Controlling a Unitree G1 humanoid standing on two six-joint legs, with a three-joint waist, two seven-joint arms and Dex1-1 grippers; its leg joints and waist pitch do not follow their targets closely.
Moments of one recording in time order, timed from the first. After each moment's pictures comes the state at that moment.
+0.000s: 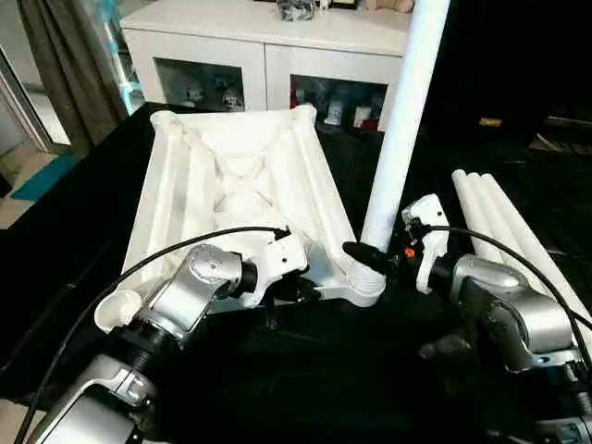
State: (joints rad) left arm -0.55 0.35 -0.44 0.41 -0.01 0.20 -1.05; right arm -0.35 -0.40 0.09 0.09 0.39 0.53 0.72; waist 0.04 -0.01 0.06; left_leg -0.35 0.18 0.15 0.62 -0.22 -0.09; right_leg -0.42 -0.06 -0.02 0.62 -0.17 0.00
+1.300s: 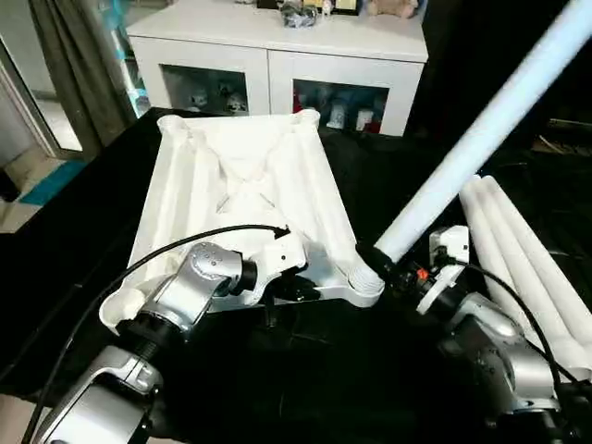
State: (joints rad) left arm -0.60 0.32 -0.42 0.55 -0.01 0.13 -1.08; right arm -0.16 -0.24 -0.02 0.18 0.40 0.15 0.70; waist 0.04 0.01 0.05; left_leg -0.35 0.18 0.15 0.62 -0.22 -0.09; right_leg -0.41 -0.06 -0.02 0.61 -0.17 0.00
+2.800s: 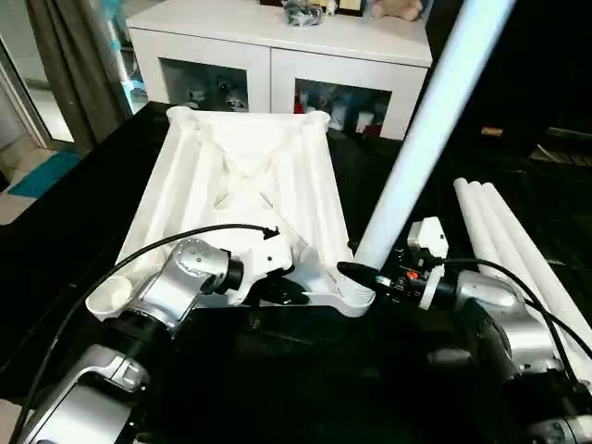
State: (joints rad) left arm -0.59 0.36 -0.40 0.53 0.00 0.13 -1.18; right arm -0.30 -0.36 0.10 0.34 0.34 0.07 1.03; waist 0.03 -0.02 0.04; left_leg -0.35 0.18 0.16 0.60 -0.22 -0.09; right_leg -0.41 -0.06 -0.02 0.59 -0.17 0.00
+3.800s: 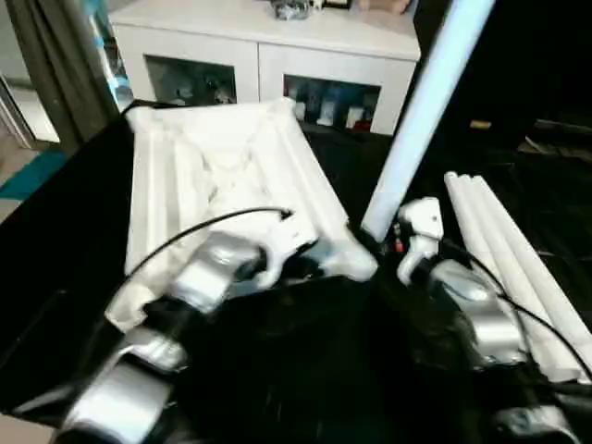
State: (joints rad) left arm -0.74 0.14 -0.34 0.70 0.05 0.34 -0.79; right arm -0.44 -0.15 0.02 0.49 0.18 0.06 0.36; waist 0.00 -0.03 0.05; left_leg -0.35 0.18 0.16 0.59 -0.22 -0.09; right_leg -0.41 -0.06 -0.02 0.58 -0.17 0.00
